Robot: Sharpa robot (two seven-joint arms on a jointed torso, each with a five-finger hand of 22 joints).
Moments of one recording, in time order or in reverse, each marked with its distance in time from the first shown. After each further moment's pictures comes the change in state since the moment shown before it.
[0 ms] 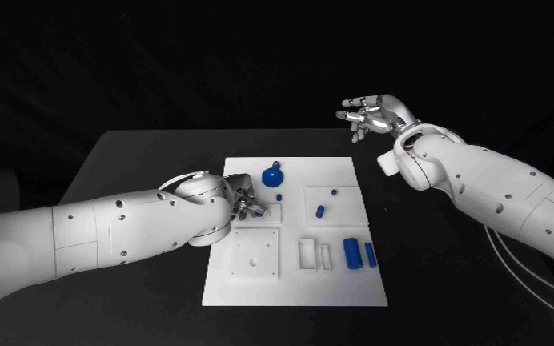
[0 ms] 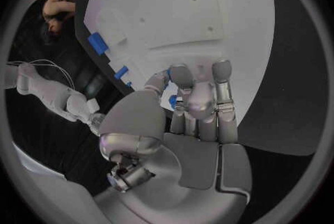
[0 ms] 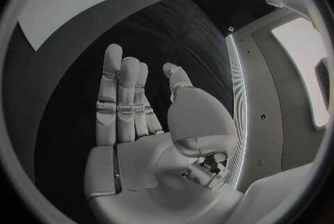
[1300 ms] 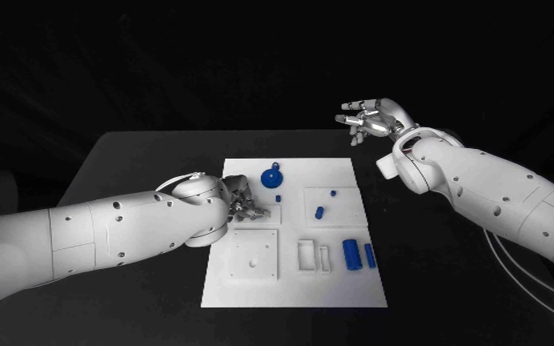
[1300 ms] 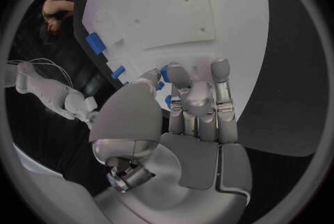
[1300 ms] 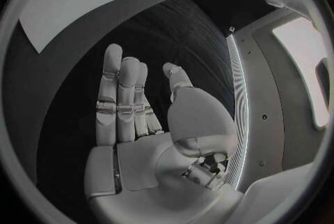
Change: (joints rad) left arm -0.002 -0.006 -0.001 -0.013 0.006 0.003 0.005; left_hand 0.016 -0.218 0.022 0.361 -0.198 0.071 -0.078 0.015 0.020 -0.005 -0.006 0.005 -0.005 -0.008 -0.001 -0.007 -0.038 0.016 -0.011 0.000 -0.023 -0.001; right arm -0.009 -0.001 0.000 -0.003 0.000 0.003 -0.002; right_hand 0.000 0.000 0.000 0.000 0.000 -0.014 0.000 0.000 0.000 -0.004 0.004 0.000 -0.001 0.000 0.000 -0.004 -0.001 0.000 0.000 0.000 -0.001 -0.009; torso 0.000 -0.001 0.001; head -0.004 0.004
